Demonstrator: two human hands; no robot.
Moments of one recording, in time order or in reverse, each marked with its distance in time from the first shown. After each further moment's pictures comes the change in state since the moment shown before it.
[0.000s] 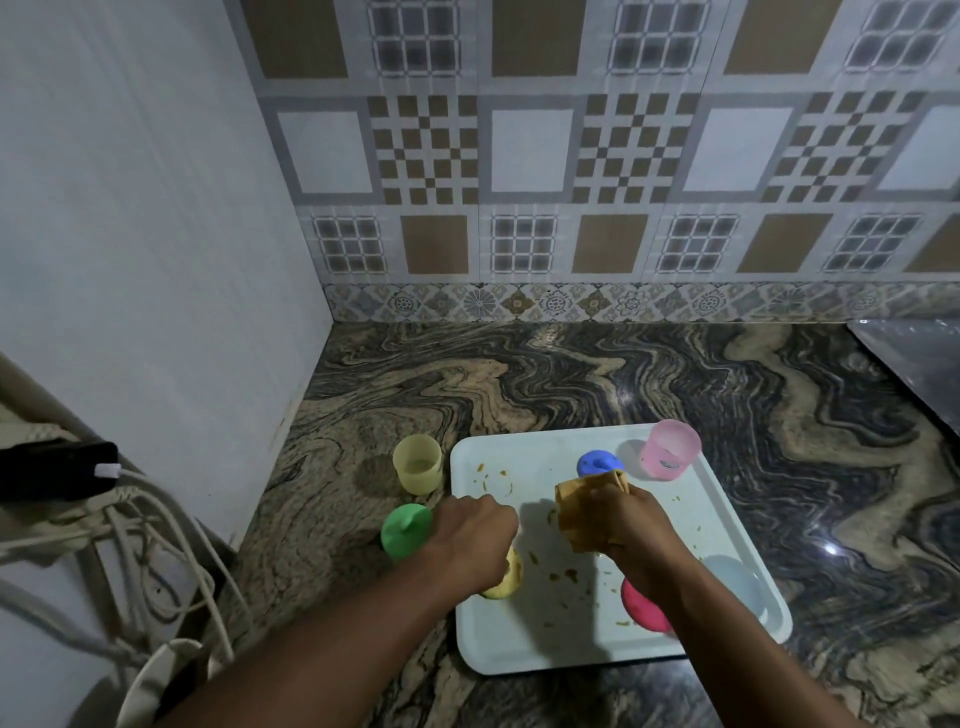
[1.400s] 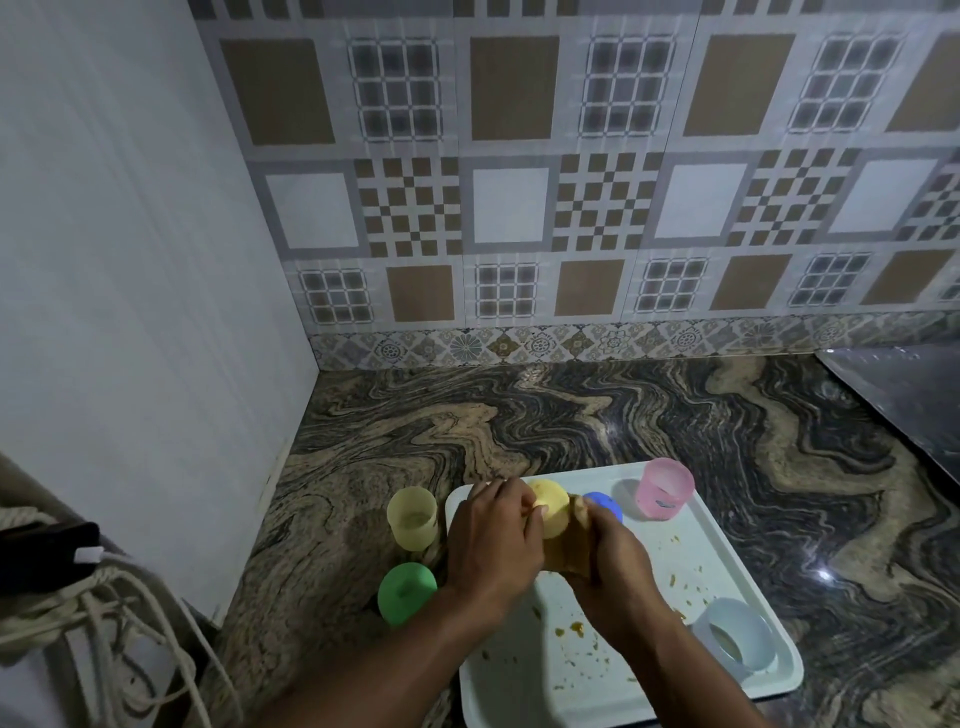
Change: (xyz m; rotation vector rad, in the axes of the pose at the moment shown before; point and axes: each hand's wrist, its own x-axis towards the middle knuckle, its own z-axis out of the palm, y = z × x) left_hand 0.024 0.008 -0.014 -0.656 0.752 -0.104; right_hand -0.001 -0.014 0.043 0.451 0.135 -0.102
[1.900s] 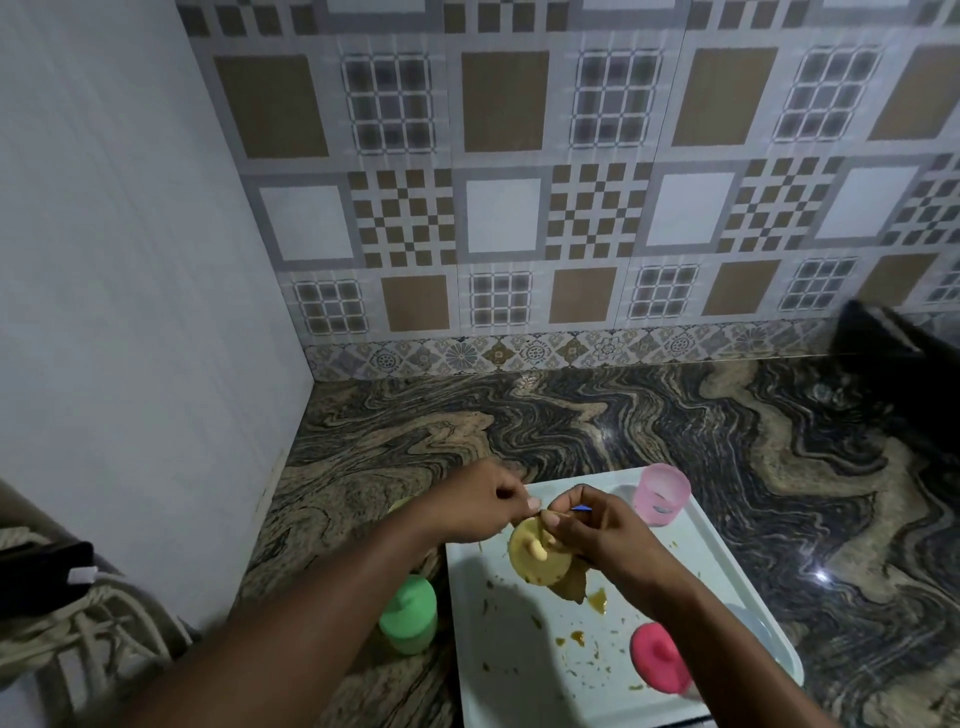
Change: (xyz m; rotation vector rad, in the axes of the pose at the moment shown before) left_hand 0.065 -0.017 -0.045 -0.247 -0.718 -0.128; right_hand 0.012 -0.031 -0.009 -0.523 -0.280 -0.090
